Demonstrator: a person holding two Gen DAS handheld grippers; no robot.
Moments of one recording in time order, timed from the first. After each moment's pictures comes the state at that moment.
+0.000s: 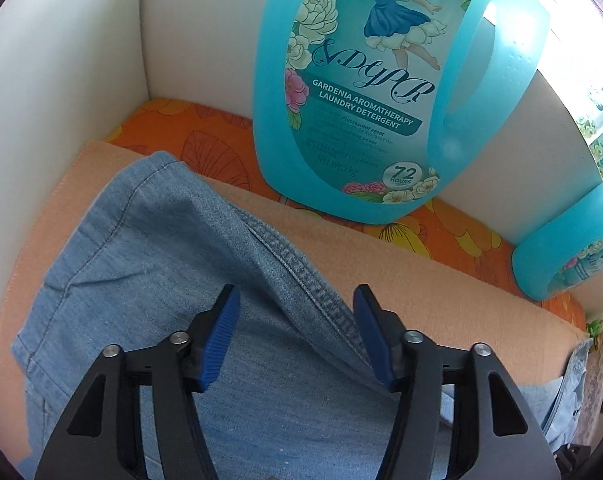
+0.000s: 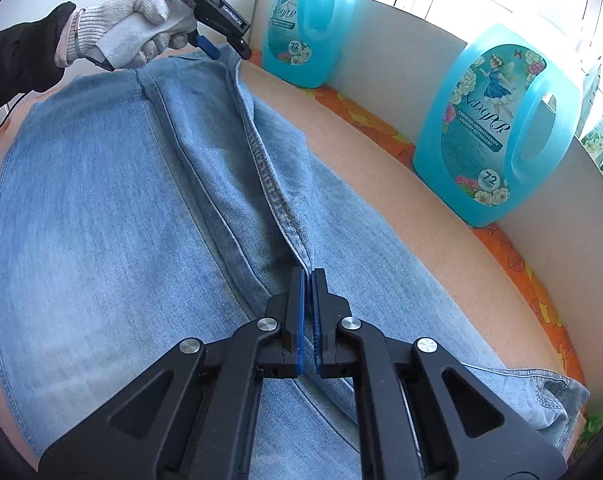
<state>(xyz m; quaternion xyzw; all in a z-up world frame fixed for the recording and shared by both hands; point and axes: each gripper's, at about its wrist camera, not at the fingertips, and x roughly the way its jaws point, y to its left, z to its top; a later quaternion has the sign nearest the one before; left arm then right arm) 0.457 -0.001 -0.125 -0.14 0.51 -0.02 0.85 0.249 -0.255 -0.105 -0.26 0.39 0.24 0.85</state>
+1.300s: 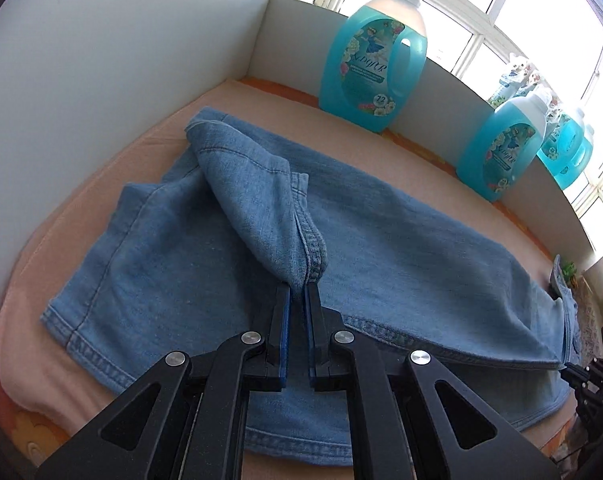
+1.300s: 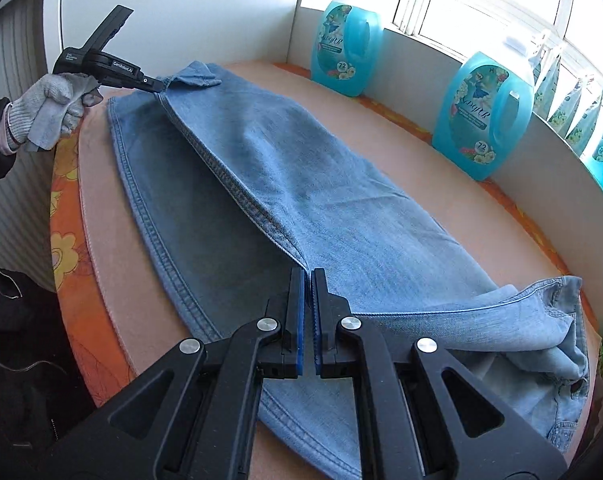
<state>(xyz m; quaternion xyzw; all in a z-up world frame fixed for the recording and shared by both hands) 0.154 0.083 -0.122 -0.15 0.43 -0.05 0.89 0.056 -0.225 -0.088 -0.24 0.39 0.23 0.86</state>
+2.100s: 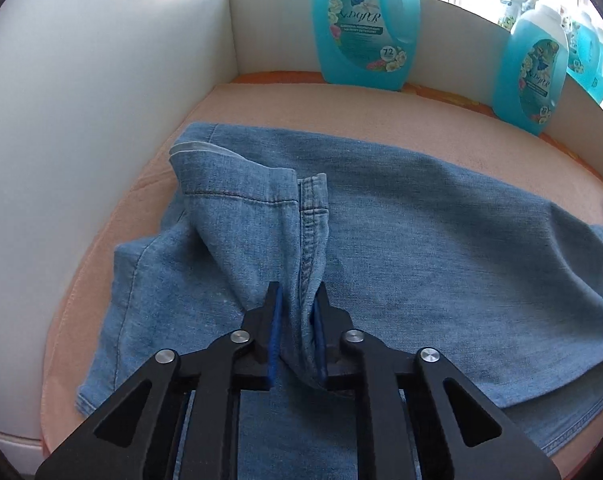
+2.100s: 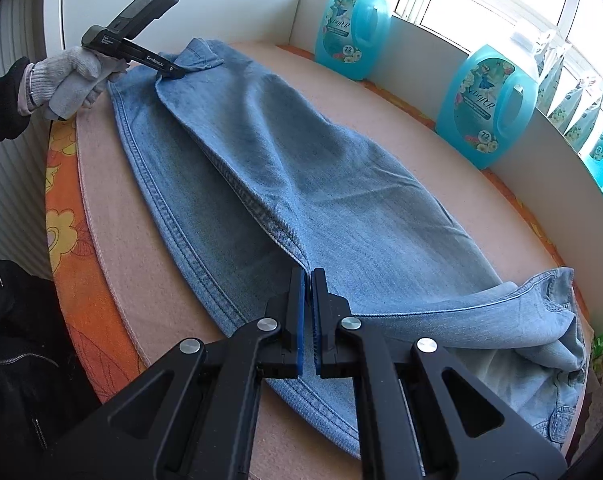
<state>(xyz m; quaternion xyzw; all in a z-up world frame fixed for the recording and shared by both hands) 0.206 0.069 -0.139 -0.01 0.45 -0.02 0.89 0.046 -0.216 -0.089 -0.24 0.39 0.21 0.86</state>
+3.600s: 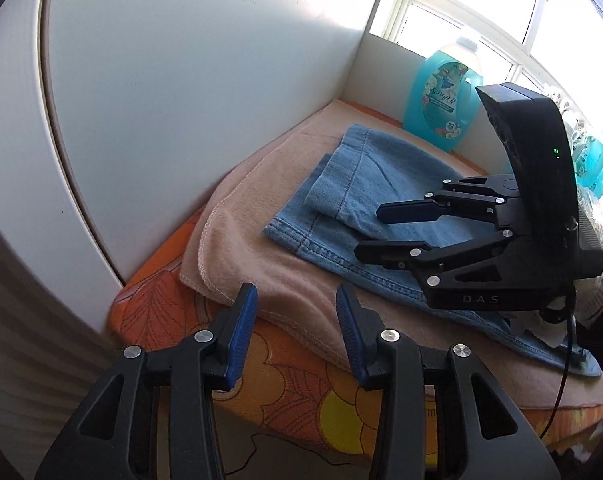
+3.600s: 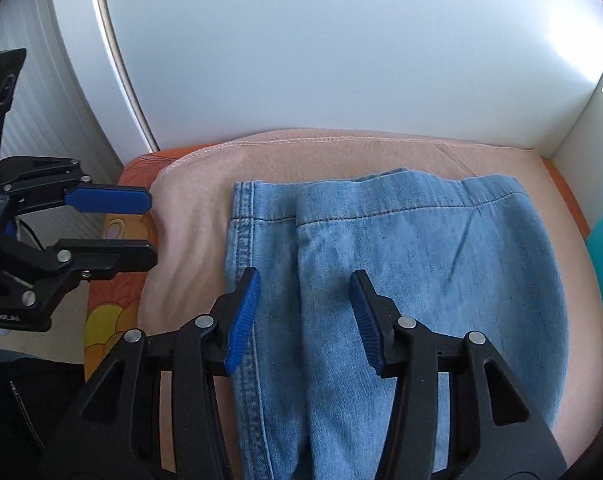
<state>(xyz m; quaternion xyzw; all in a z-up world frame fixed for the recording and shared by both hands) 0.056 0.194 -0.124 -0.15 0.39 0.04 0.91 0.183 0.191 -0.151 -0.31 0.40 0.47 0.72</state>
